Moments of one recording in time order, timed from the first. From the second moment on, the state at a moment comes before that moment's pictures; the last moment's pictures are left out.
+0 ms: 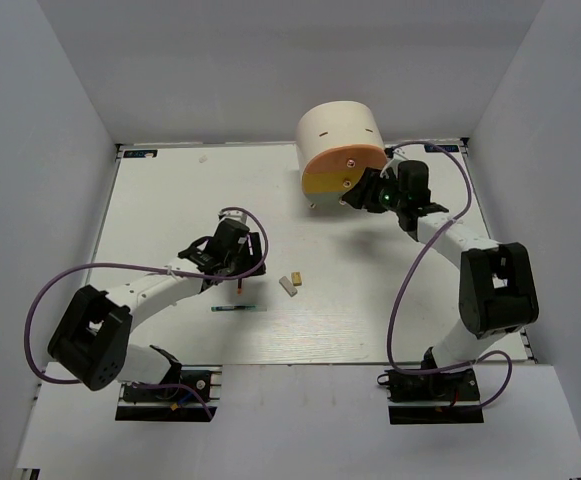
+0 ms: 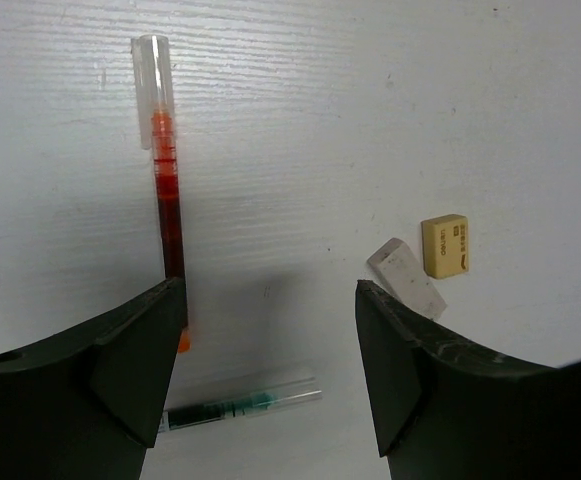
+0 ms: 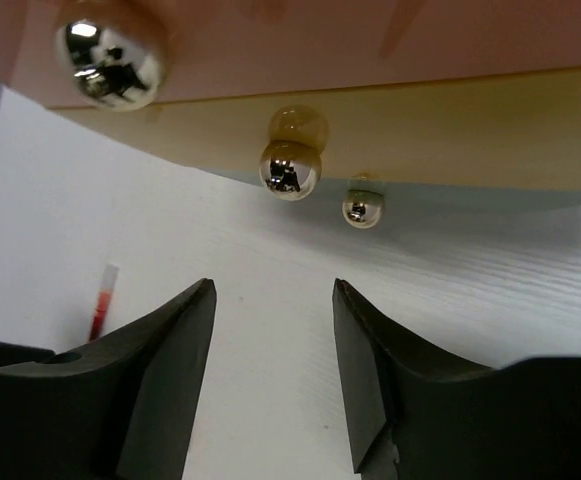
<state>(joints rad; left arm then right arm) -0.60 1.37 0.75 -0.25 -0.14 -0.60 0.23 1.62 1.02 0.14 -0.40 0.39</state>
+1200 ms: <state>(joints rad) -0.60 1.28 0.72 -0.27 -0.18 -0.63 0.23 1.78 1.07 0.38 -0.31 0.74</state>
